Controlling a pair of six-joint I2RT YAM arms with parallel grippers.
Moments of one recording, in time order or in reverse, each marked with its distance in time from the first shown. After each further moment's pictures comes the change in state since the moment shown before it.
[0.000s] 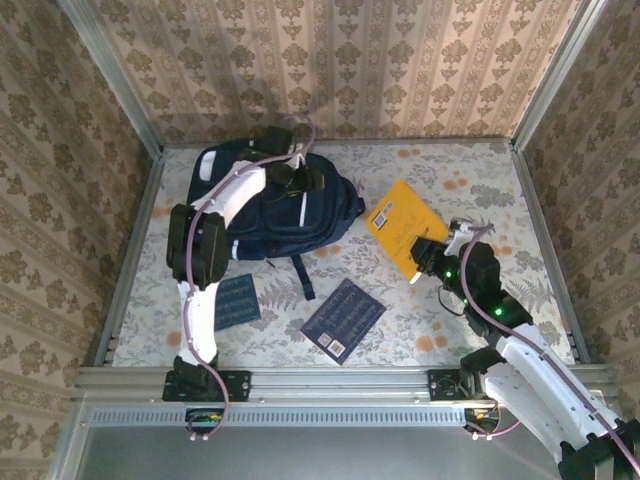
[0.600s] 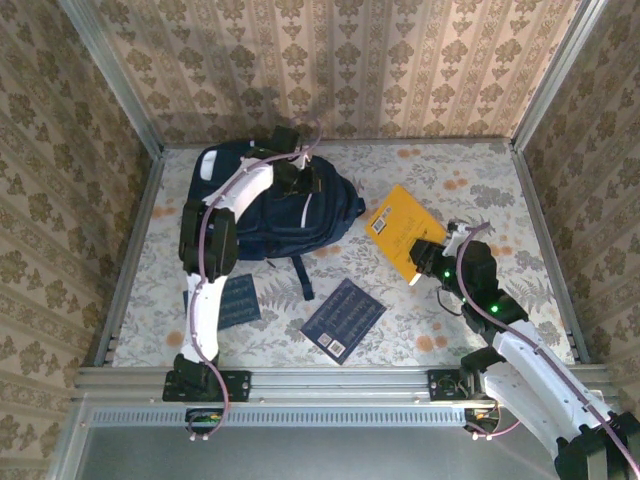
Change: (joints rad) left arm -0.010 0.130 0.143 -0.077 0.008 0.039; right arm -0.036 0.039 -0.021 0.037 -0.040 -0.002
